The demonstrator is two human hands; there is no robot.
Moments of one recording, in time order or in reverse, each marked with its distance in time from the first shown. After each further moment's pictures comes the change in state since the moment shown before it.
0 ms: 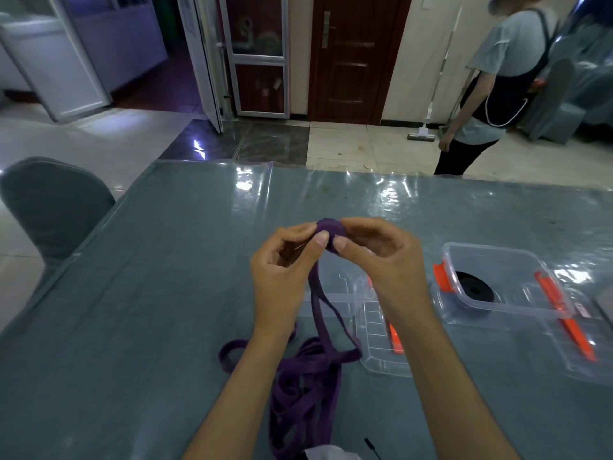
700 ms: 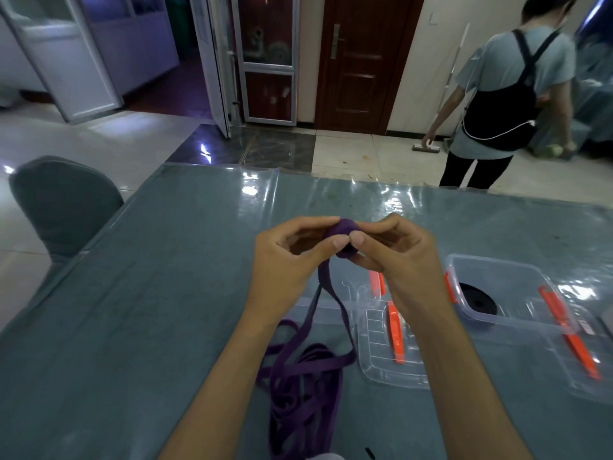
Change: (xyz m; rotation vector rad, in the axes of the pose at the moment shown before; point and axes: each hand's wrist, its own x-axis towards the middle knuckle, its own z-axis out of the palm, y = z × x) left_hand 0.021 0.029 -0.009 0.157 -0.225 0.031; right_hand 0.011 -0.015 -0.006 0.104 -0.059 0.048
